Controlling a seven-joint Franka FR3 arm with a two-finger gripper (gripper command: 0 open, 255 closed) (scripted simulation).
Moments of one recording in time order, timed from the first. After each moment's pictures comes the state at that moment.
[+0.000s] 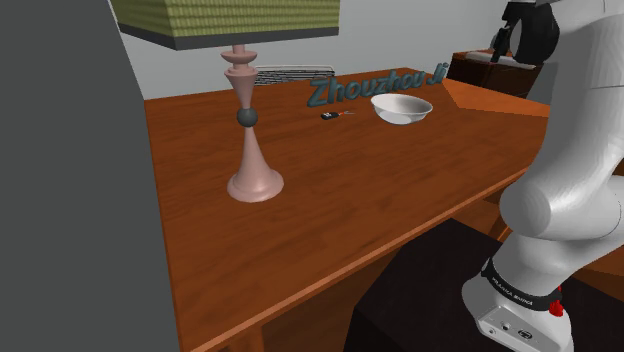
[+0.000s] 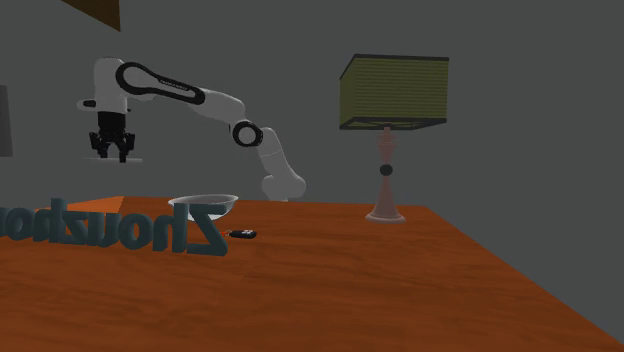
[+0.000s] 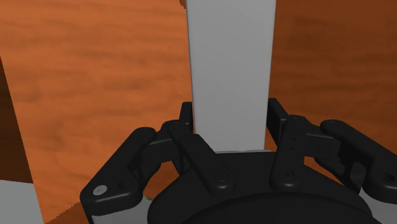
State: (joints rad) arm -0.73 0.46 -0.58 -1.00 0.25 1.42 -1.12
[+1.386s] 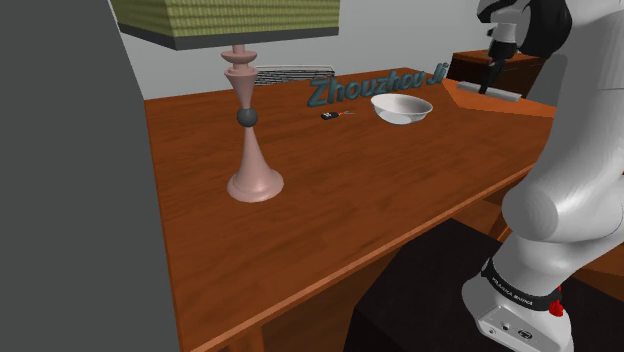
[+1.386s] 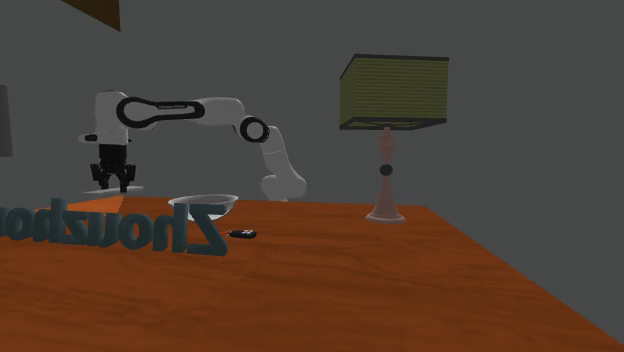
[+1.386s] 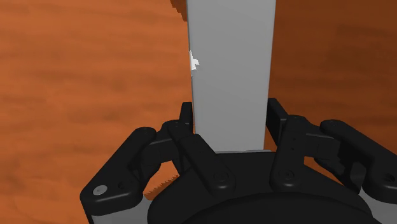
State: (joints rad) arm -0.64 0.37 -0.58 -1.42 0.20 1.75 -1.13
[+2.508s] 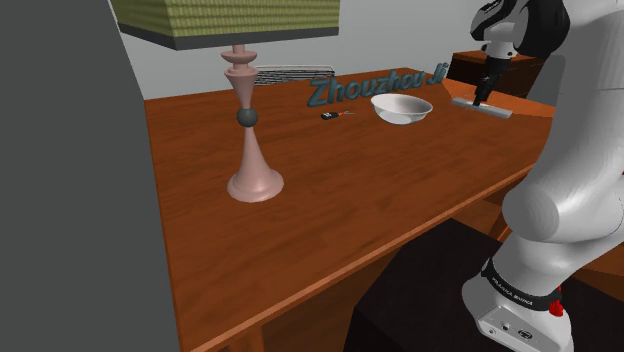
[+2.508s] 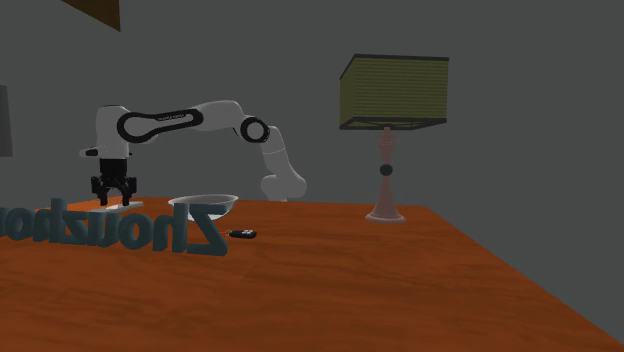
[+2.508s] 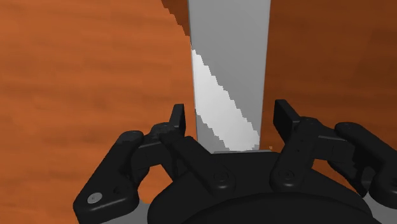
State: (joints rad) arm -0.63 0.38 -0.57 -1.54 0.21 1.87 -1.14
